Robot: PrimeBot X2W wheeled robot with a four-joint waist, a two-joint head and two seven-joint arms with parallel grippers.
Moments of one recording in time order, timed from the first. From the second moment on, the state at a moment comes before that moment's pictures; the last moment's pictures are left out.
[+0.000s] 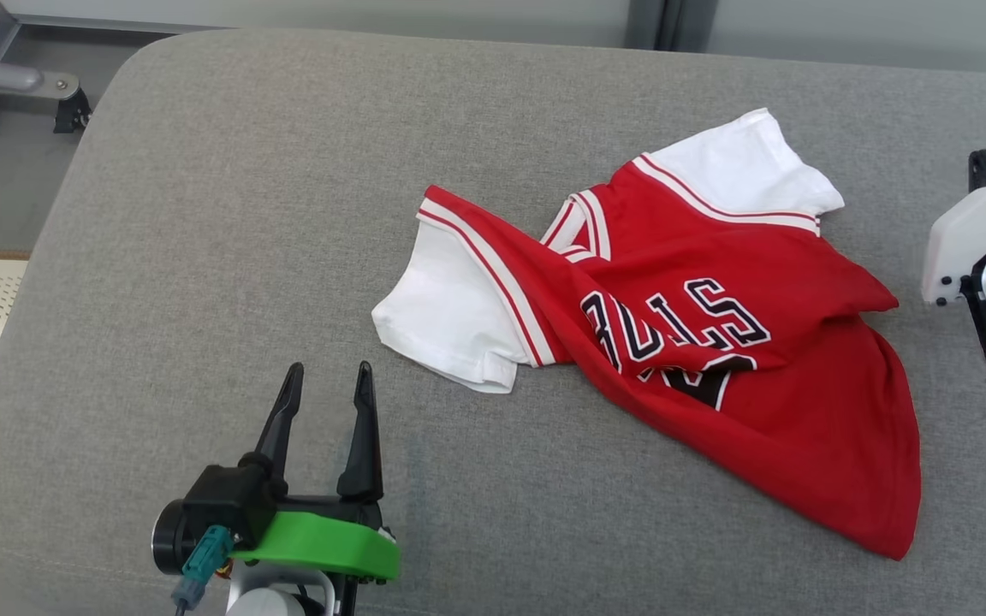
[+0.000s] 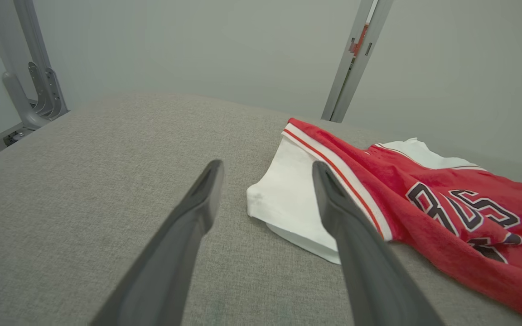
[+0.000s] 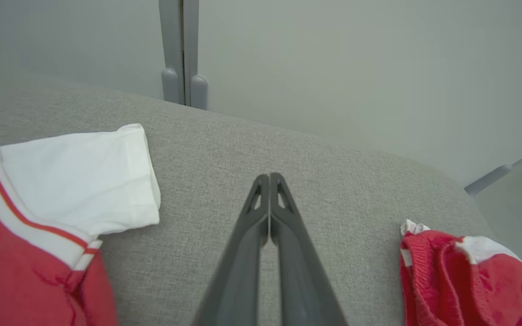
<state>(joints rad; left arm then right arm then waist) -0.07 0.05 -0.29 0.11 -0.34 0.04 -0.26 -0.76 -0.28 -0.22 0.83 -0.19 0.13 0.04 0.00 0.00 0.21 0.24</state>
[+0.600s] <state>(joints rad) -0.05 0.05 -0.28 0.11 -0.34 0.05 -0.26 -0.59 -0.16 -0.06 0.77 -0.06 0.13 -0.10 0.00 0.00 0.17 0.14</state>
